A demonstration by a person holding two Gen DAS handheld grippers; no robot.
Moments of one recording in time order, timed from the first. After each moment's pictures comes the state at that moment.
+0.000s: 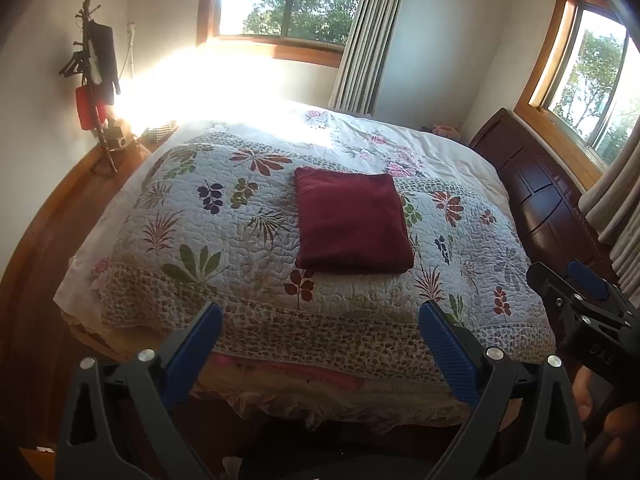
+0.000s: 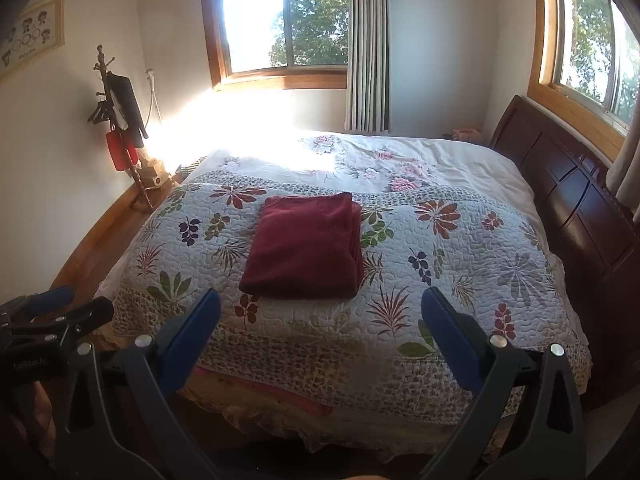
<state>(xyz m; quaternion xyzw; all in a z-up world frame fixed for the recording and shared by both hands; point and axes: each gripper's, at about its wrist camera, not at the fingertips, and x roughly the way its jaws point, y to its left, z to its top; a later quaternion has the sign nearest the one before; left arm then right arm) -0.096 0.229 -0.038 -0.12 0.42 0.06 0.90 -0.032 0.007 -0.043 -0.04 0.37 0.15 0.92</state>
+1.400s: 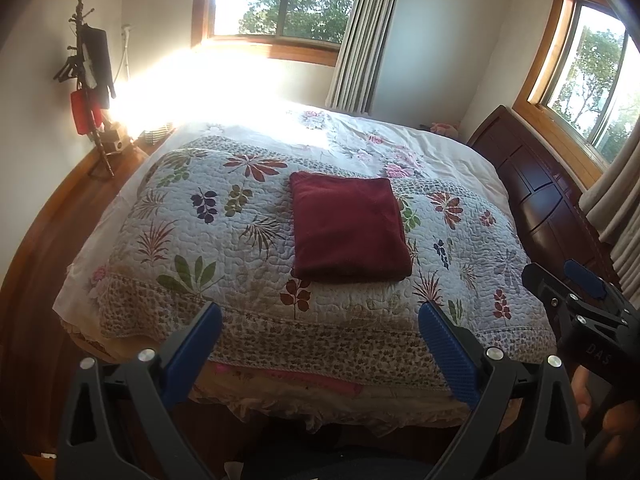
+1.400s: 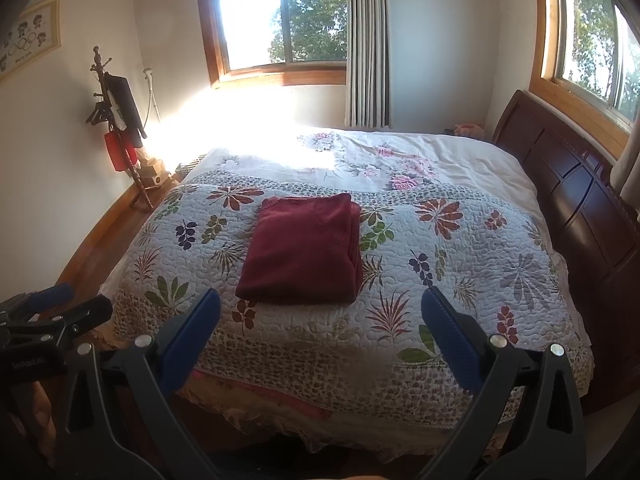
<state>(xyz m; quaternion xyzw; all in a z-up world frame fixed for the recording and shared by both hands) -0.077 0.224 -0.033 -0.11 0.42 0.06 0.90 -0.013 0.005 -0.043 -0.03 0.37 0.15 0.91</state>
